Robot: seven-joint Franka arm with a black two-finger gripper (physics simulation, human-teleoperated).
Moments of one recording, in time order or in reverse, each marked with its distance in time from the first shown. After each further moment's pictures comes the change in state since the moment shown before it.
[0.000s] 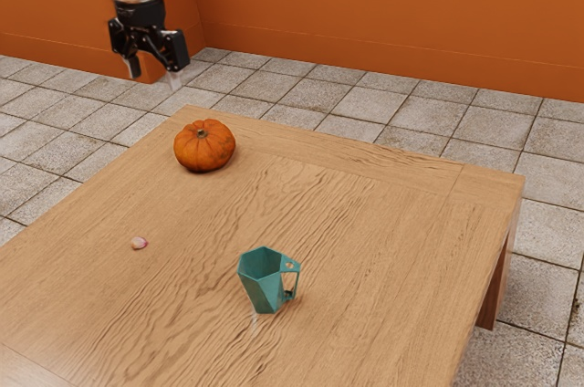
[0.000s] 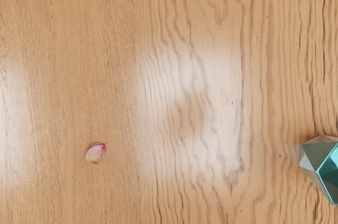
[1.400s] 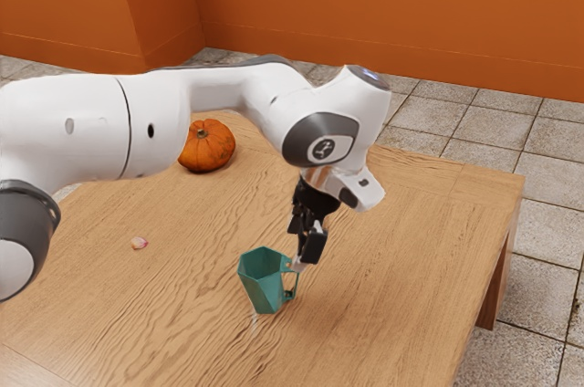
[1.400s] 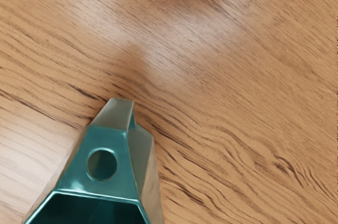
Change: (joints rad) arm -0.524 0.246 -0.005 -0.239 0.089 0.140 0.364
